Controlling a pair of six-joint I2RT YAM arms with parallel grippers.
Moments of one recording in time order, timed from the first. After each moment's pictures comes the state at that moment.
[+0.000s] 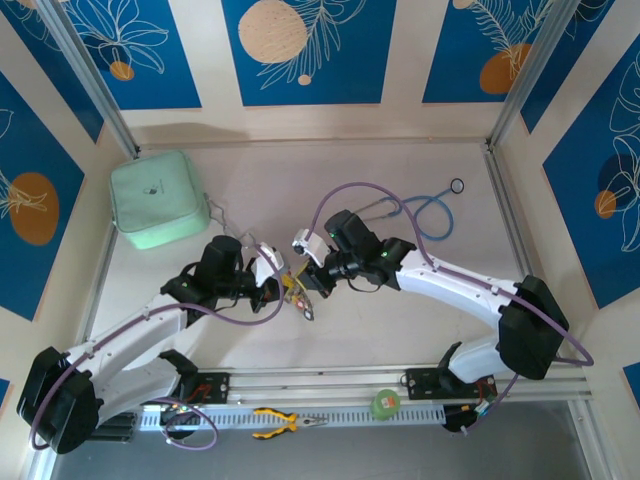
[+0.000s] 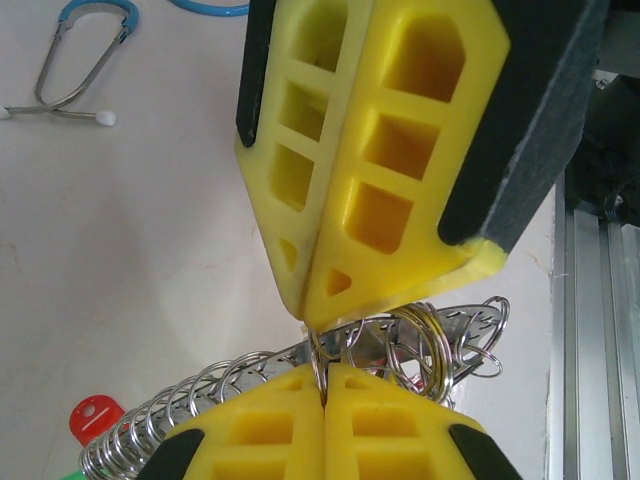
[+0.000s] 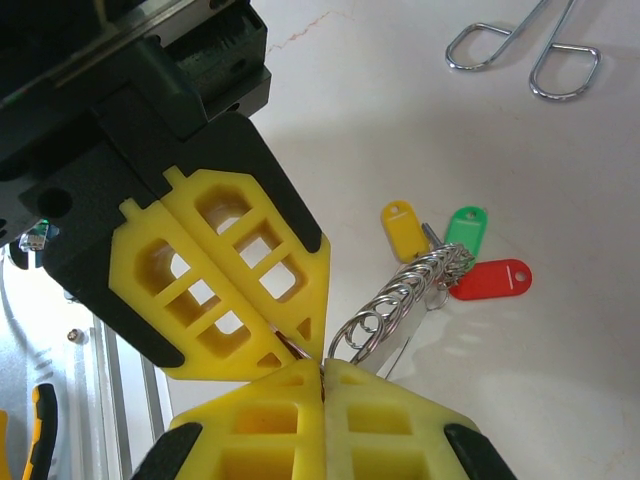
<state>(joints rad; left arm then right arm) -0.61 1.01 0.57 -0.20 0.59 0.23 0.86 1.41 1.00 -0.37 -0.44 -0.03</state>
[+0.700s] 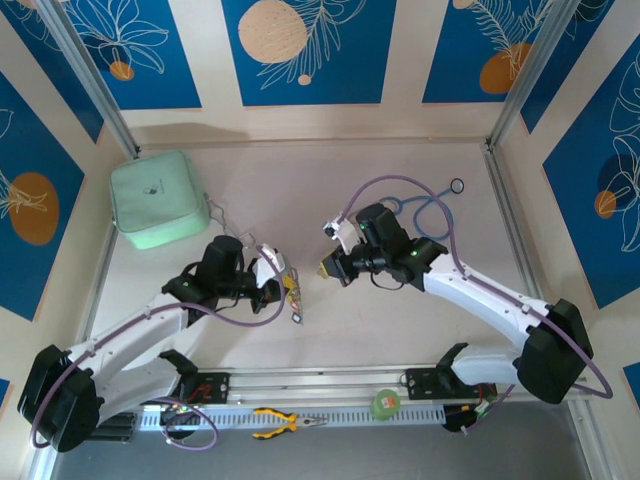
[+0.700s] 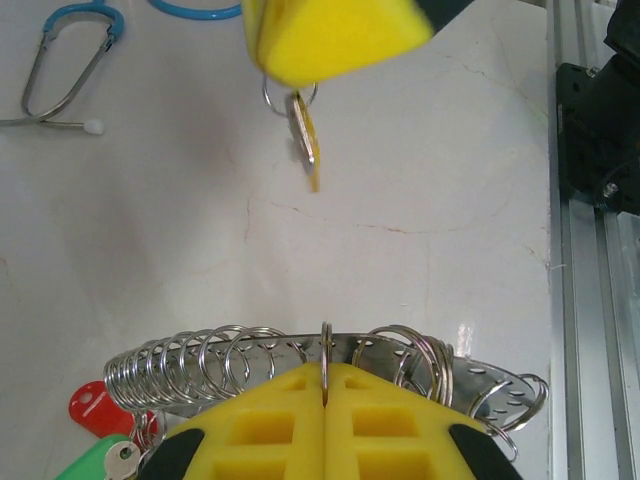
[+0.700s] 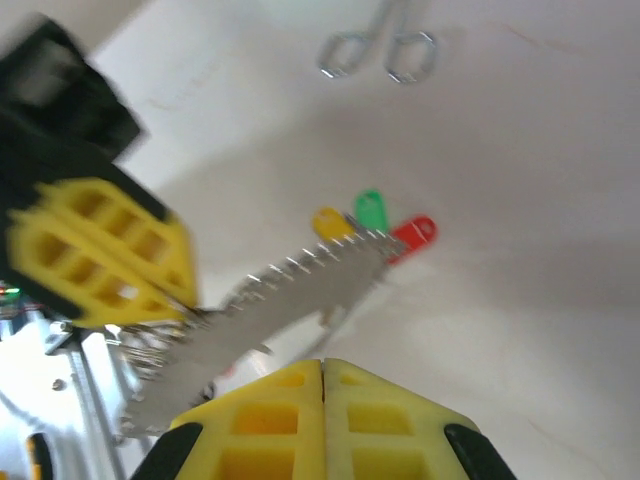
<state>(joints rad) -0.61 1.02 0.57 -0.20 0.60 0.28 0.73 1.26 0.93 -0.46 -0.34 0.13</state>
